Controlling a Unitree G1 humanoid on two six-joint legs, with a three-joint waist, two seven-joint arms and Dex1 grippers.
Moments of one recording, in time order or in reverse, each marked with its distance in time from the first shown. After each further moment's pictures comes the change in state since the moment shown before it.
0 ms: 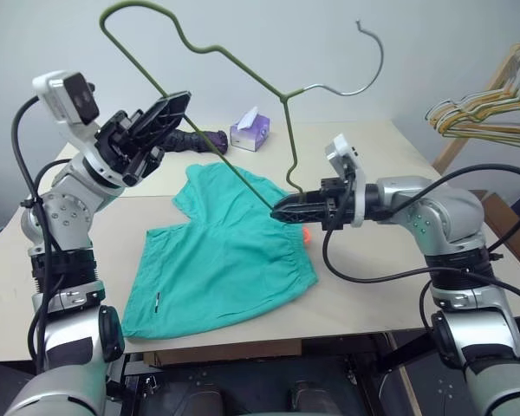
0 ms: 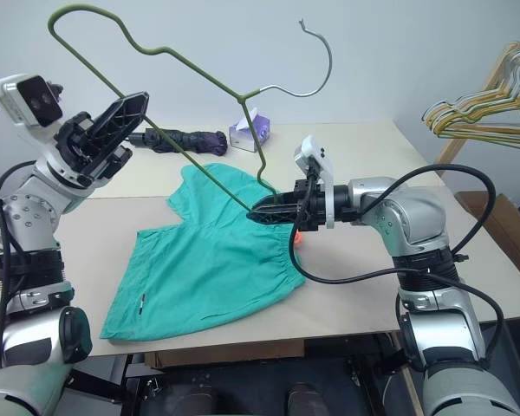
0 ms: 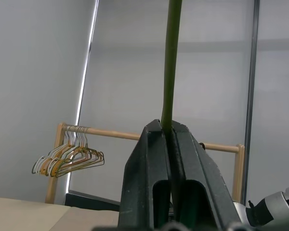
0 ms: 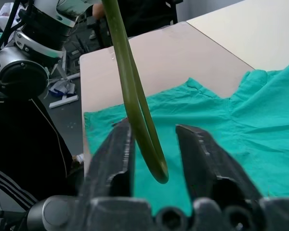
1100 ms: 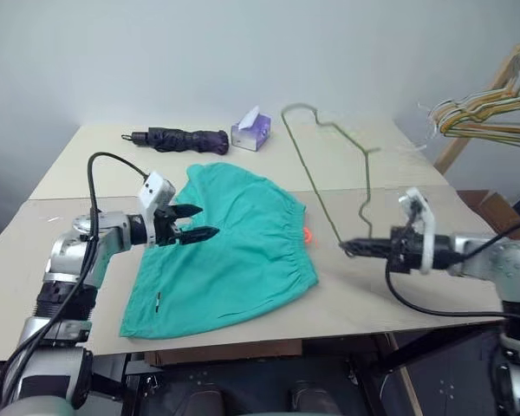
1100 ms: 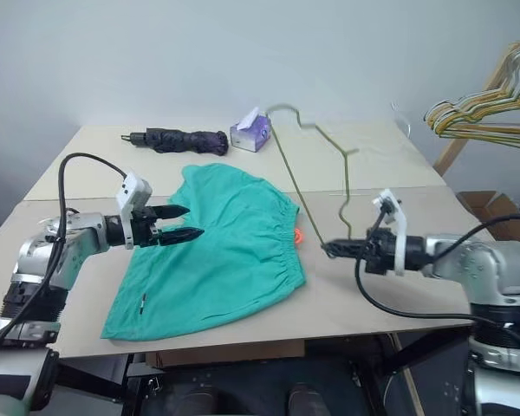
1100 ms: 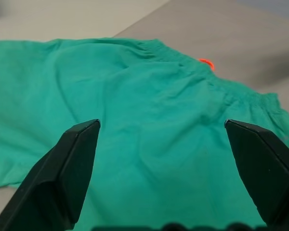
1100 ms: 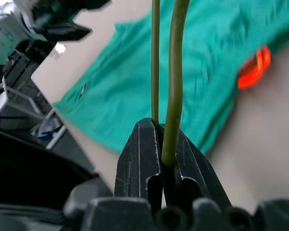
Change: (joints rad) left arm 0.241 0.174 -0.385 -0.021 0.632 -0.147 0.102; right arm 0.389 -0.300 -0.297 -0.079 0.263 0.461 -0.185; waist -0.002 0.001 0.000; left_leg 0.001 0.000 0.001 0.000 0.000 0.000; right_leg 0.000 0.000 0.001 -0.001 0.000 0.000
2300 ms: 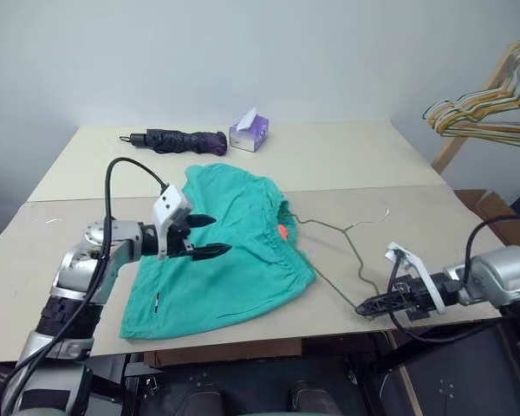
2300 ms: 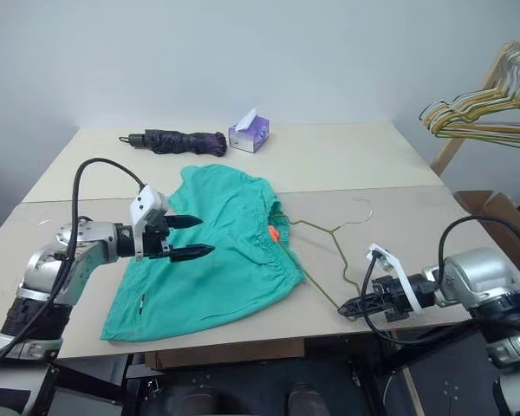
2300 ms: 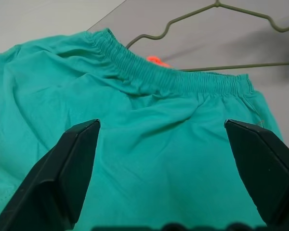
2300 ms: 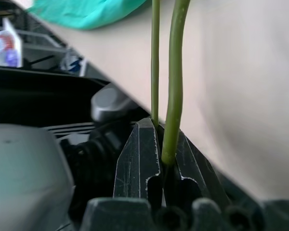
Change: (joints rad) left arm 0.076 -0.023 -0.027 -0.154 0.039 0.001 0.026; right arm -0.112 -0.152 0.526 0.305 -0.225 -0.079 0.353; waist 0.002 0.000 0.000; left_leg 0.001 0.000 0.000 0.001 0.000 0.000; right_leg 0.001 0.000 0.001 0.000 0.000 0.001
